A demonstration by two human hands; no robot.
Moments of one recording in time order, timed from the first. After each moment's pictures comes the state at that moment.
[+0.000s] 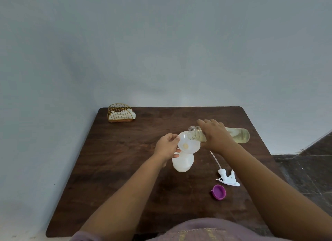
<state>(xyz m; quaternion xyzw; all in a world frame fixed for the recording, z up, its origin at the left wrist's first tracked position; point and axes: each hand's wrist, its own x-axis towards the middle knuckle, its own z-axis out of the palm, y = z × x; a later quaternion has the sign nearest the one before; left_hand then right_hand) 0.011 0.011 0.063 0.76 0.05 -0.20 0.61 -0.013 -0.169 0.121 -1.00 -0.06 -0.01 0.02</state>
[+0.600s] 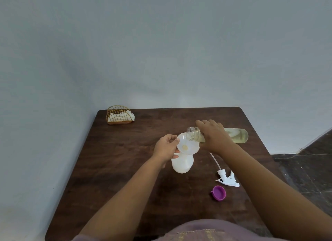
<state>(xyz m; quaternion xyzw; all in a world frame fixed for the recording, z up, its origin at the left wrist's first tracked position) 0.013 0.011 0.065 0.77 0.05 -0.20 0.61 -0.012 -0.167 0.123 -1.00 -0.06 -0.01 0.01</state>
